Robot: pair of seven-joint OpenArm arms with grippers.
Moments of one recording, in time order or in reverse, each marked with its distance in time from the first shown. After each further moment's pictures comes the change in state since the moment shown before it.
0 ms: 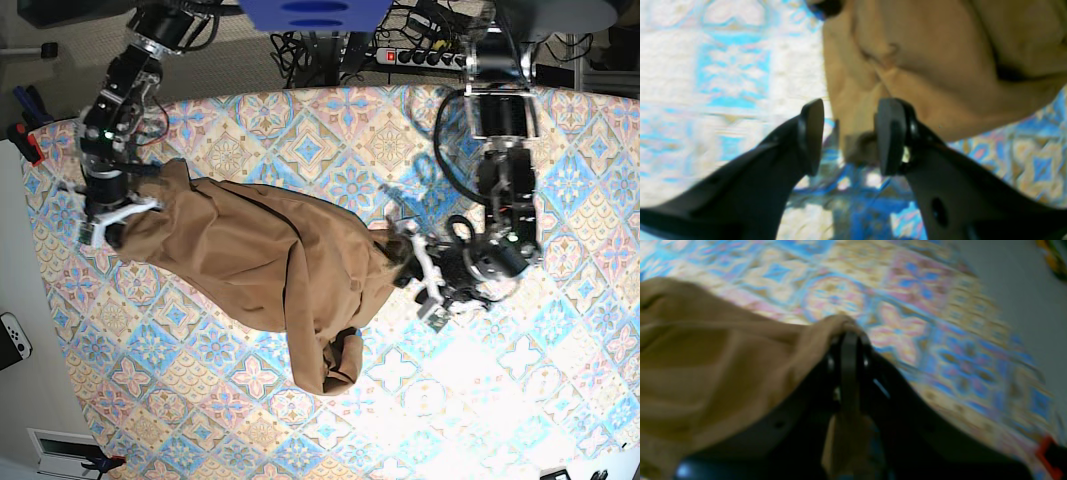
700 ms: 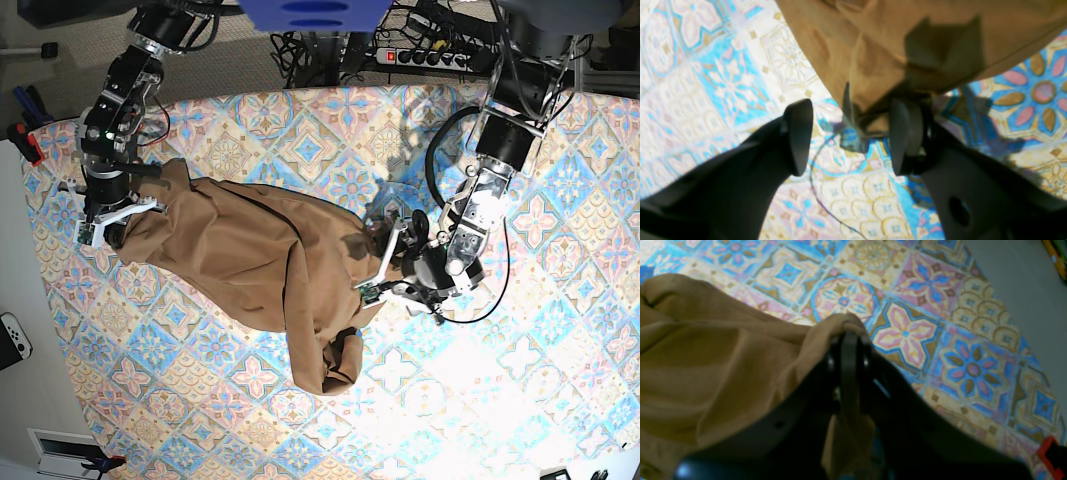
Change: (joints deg) left arm -8.3 -5.1 27.7 -5.3 13.6 -0.4 2.8; right arm 0.0 0.1 0.1 0.0 -0.1 -0.3 -0.1
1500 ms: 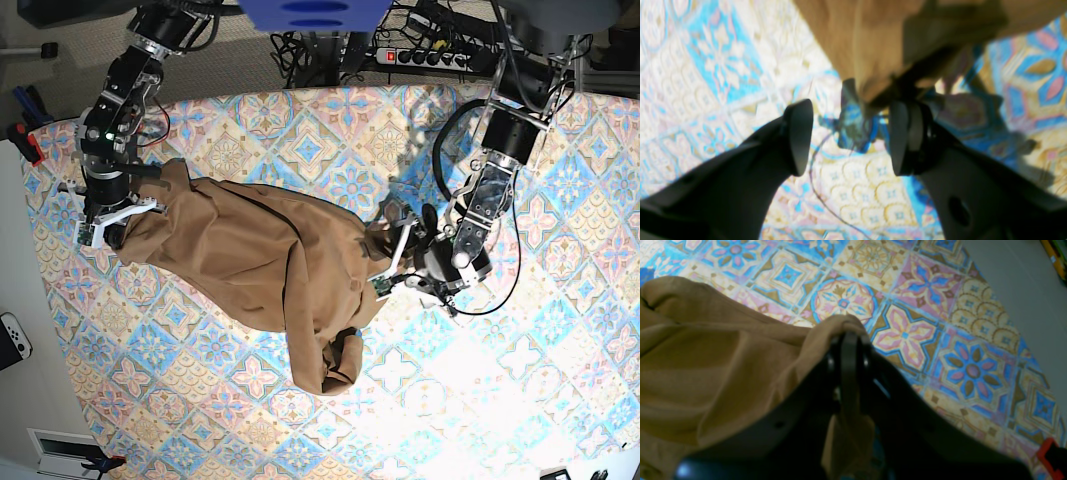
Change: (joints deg) left arm 1.8 -1.2 -1.4 -1.0 3.1 0.0 -0.4; right arm 0.2 0.0 0.0 0.0 0.0 0.0 0.0
